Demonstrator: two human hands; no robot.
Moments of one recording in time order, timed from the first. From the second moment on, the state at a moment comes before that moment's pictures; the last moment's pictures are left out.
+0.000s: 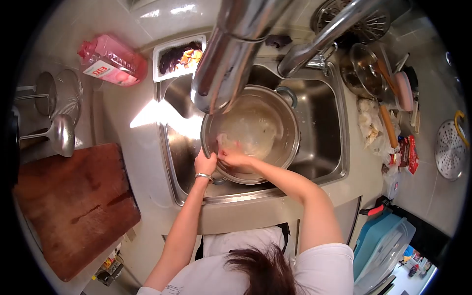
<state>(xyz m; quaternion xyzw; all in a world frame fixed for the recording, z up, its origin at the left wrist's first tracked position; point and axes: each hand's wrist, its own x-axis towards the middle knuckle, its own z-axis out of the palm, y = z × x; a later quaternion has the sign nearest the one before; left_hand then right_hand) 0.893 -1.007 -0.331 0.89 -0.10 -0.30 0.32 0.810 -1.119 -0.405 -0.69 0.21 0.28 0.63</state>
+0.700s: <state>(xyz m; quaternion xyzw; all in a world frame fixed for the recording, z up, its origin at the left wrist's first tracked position) 0.889 -1.008 -0.334 0.90 -0.11 -0.27 0.32 0.726 -1.121 -0.304 -0.89 0.18 0.18 0.39</state>
